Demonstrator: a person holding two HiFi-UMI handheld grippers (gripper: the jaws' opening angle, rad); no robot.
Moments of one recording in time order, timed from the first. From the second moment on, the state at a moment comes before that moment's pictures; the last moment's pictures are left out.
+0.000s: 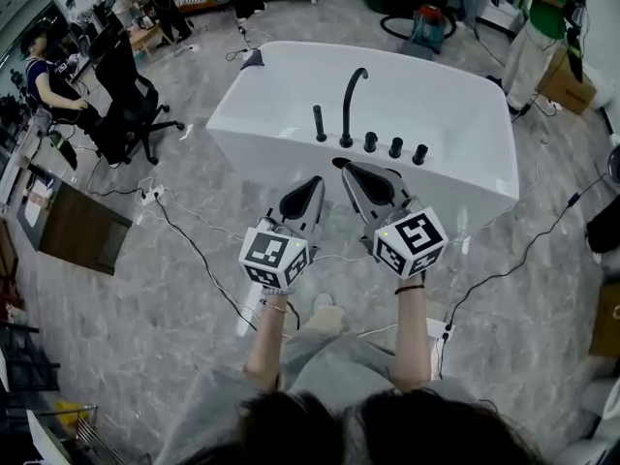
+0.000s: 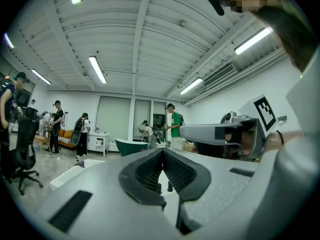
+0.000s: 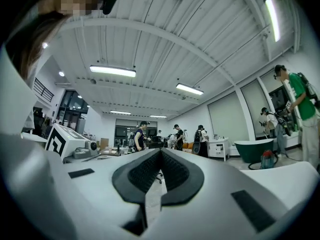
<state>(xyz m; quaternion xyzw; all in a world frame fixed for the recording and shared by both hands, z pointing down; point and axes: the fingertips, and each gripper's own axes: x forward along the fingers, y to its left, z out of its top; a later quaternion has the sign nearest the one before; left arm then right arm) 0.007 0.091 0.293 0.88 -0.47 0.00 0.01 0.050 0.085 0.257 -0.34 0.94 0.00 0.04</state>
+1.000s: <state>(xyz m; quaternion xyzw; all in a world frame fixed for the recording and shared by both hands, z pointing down) -0.092 -0.069 0.313 0.89 -0.45 0.00 0.02 -0.051 -0.082 0.308 -0.37 0.93 -0.06 0.01</state>
